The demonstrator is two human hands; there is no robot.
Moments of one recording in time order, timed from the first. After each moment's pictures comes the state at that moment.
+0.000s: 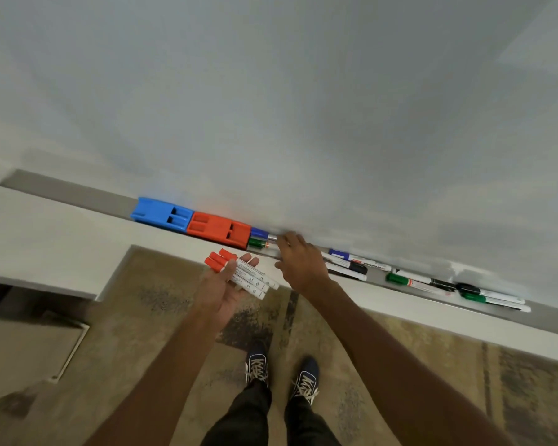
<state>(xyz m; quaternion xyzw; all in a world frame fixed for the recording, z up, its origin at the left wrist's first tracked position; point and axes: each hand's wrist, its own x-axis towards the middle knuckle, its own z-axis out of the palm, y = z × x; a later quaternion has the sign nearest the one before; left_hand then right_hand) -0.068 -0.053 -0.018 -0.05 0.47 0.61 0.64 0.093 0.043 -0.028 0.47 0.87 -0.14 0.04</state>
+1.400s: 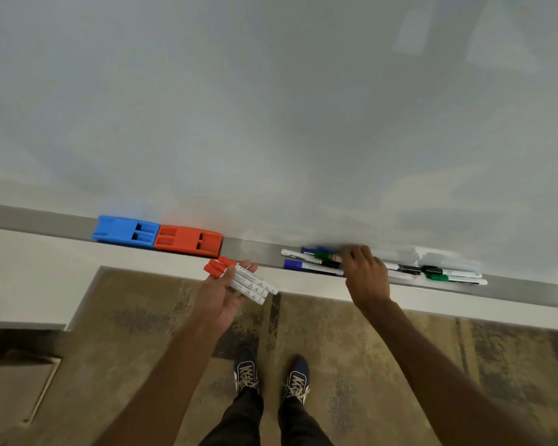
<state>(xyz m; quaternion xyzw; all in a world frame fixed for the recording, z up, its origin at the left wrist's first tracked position) -0.032 -0.037 -0.022 -0.05 0.48 0.55 0.68 0.250 0.029 -0.014 0.61 0.79 -0.01 0.06</state>
